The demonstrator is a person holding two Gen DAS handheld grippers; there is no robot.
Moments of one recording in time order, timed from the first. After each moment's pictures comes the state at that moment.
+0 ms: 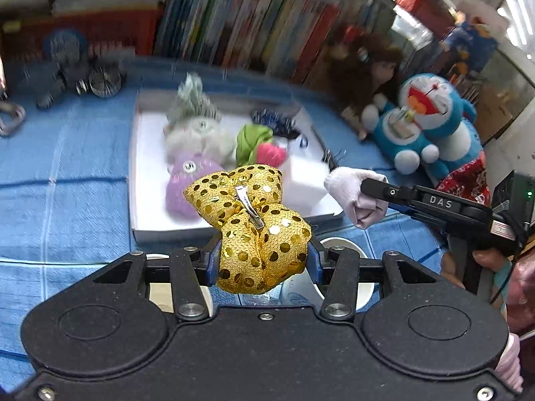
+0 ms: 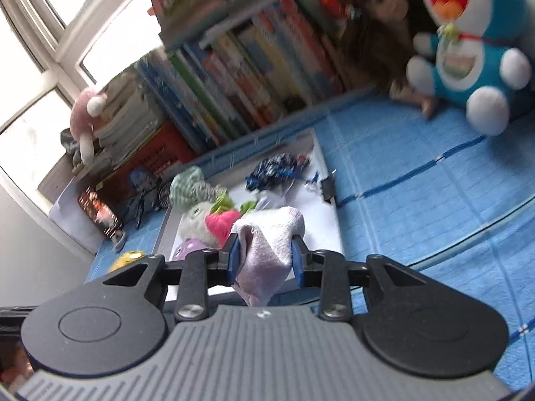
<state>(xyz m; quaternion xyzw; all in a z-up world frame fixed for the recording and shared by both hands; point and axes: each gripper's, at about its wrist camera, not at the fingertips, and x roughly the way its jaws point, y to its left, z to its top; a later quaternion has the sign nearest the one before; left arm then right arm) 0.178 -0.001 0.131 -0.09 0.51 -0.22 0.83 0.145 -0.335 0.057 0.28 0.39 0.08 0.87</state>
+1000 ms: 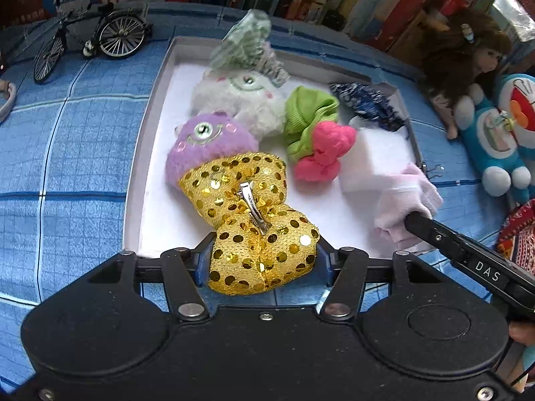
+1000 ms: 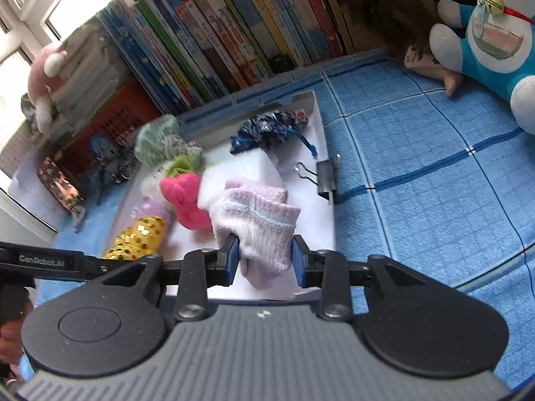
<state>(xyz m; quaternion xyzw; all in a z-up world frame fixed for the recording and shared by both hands) 0.284 -0.040 0.056 -0.06 0.60 -0.11 0.79 0.201 -0.308 0.014 0.23 0.45 0.05 0.86</state>
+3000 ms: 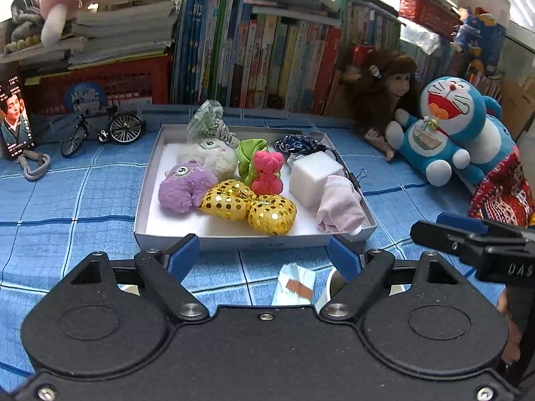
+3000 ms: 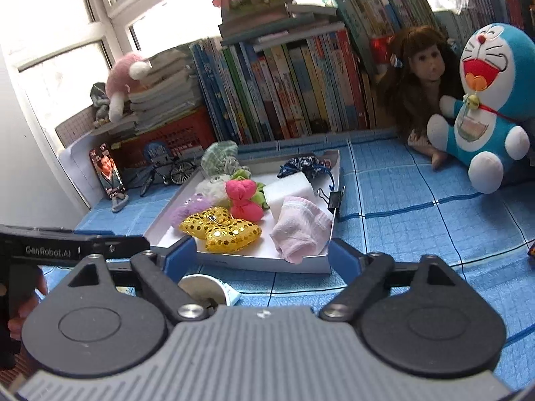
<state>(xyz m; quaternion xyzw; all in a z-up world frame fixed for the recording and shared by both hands) 0.133 -0.037 0.115 -0.01 0.40 -0.16 0.90 0.079 -0.305 0.081 0.14 0.32 0.10 0.93</state>
